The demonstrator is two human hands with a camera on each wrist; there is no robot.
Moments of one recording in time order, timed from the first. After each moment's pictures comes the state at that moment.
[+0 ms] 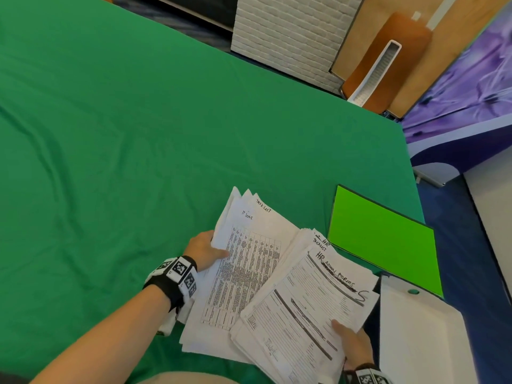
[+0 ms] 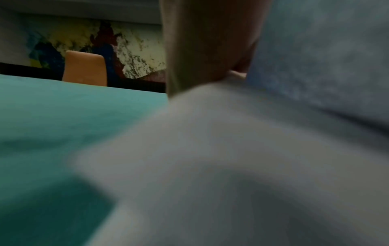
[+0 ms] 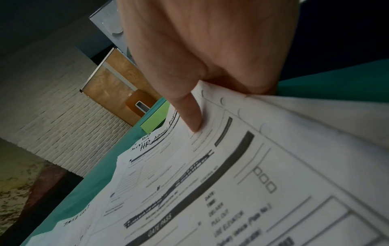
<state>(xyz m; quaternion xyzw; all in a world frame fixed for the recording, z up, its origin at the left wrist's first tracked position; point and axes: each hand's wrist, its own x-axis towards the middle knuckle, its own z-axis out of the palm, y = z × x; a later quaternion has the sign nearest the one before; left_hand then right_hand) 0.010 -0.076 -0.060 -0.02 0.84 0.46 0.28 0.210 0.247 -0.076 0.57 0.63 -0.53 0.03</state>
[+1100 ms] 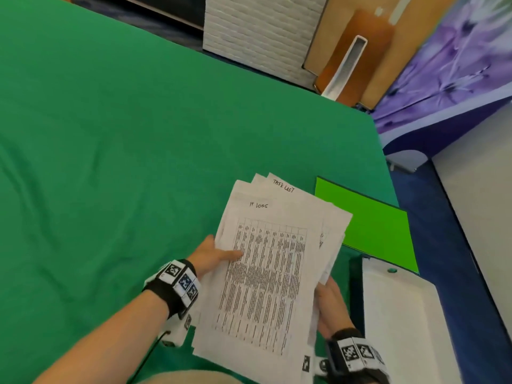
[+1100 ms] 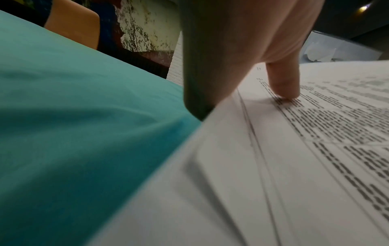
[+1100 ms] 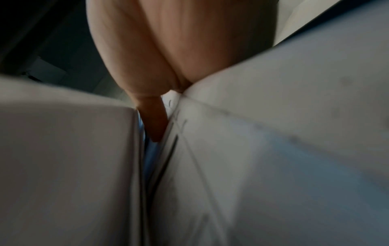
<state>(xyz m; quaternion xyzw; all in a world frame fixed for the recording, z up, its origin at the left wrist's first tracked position) 0.032 -0.051 -0.032 -0.05 0.66 0.63 0.40 0.177 0.180 0.010 0.35 0.63 -0.70 0.01</state>
